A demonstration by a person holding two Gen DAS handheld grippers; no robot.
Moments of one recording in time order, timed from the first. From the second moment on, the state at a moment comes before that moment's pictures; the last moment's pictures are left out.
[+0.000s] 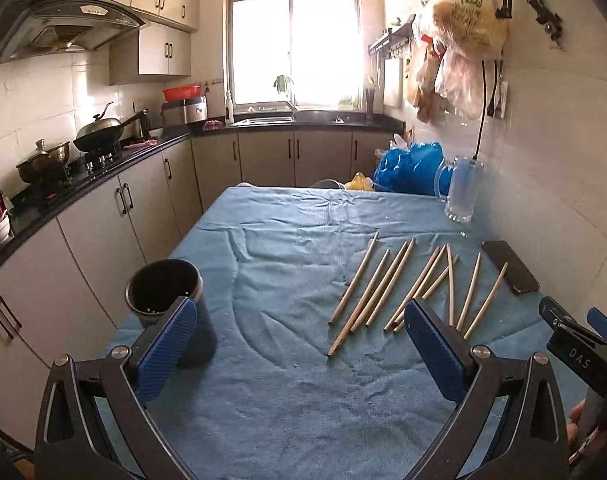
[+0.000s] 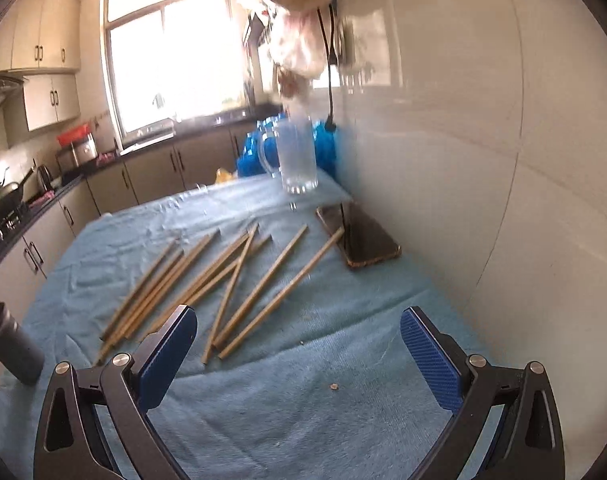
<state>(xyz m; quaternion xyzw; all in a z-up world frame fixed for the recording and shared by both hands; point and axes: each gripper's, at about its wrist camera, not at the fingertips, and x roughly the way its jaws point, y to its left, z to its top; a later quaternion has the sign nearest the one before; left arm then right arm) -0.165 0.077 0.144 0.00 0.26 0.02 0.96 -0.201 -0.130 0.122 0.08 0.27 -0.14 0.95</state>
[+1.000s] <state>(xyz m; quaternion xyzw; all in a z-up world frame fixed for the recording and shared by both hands) -0.204 0.089 0.159 0.01 0.23 0.04 0.97 -0.242 -0.087 0.156 0.05 0.22 -0.13 0.96</state>
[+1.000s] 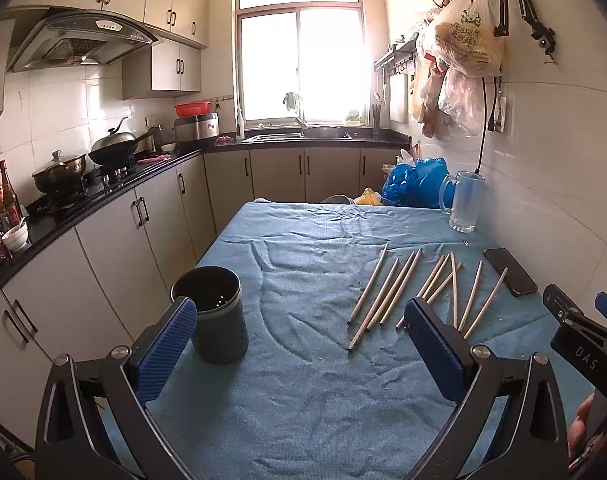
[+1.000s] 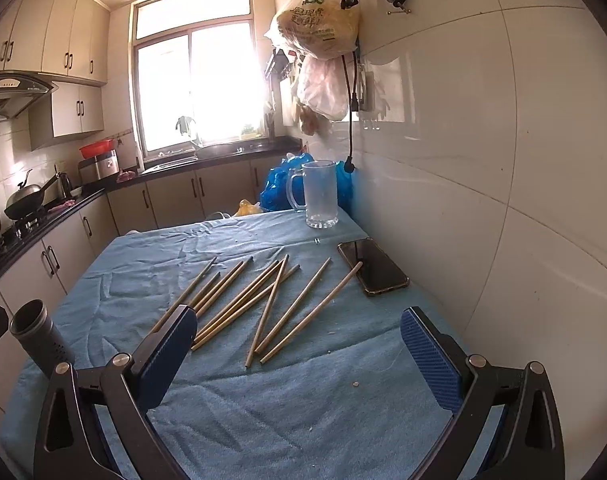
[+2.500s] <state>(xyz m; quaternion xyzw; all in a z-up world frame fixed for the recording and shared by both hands) -0.012 0.025 0.152 0.01 0.35 -0.02 0.94 -0.158 -0.168 0.115 0.10 0.30 -0.08 0.94</state>
